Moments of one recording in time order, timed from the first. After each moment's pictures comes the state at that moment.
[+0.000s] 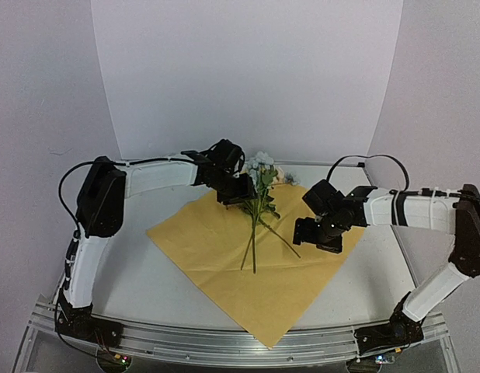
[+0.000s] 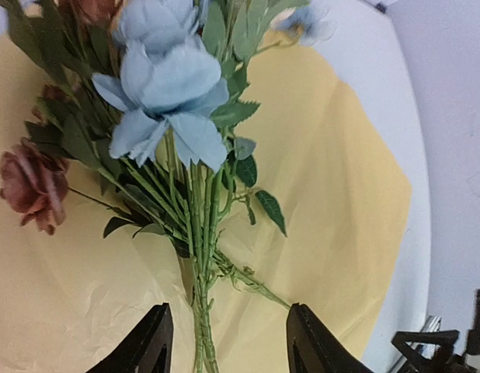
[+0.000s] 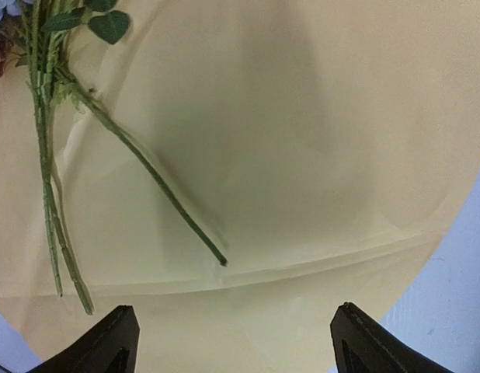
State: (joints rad) left arm -0.78 2.24 1.91 -0.49 0.16 -0.74; right arm 0.73 1.55 1.01 -0.64 0.14 0.85
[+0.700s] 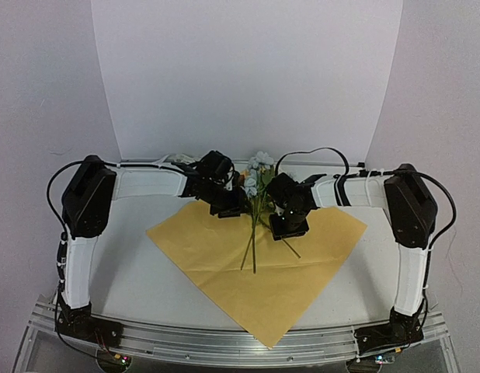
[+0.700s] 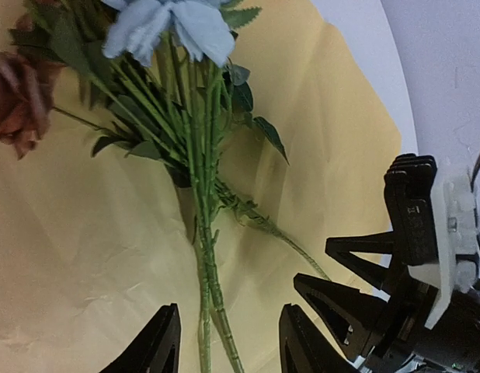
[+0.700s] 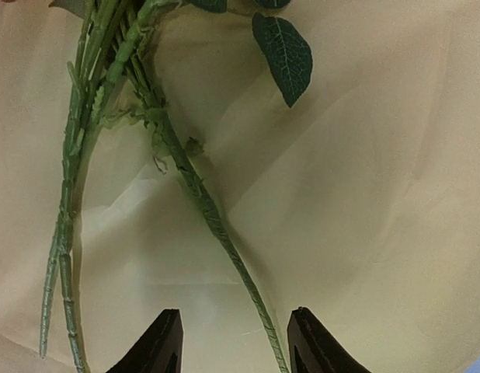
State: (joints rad) left arm -0.77 2.12 1.63 -0.34 0.29 -0.71; right arm 0.74 2.01 1.42 -0.67 0.13 0.47
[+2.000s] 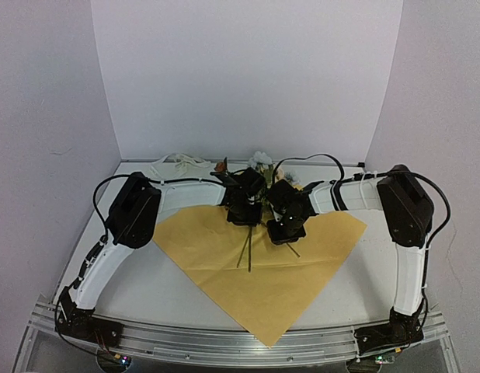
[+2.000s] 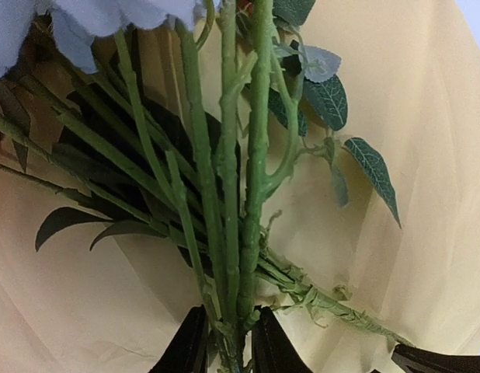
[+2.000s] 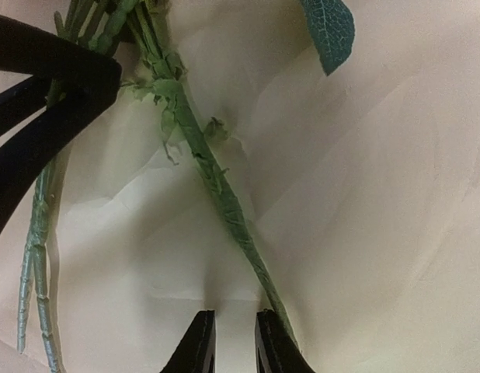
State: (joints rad) left arm -0.87 2.50 2.11 -0.65 -0.03 -0.63; right arm 0.74 2.04 1.37 -0.57 0.08 0.45
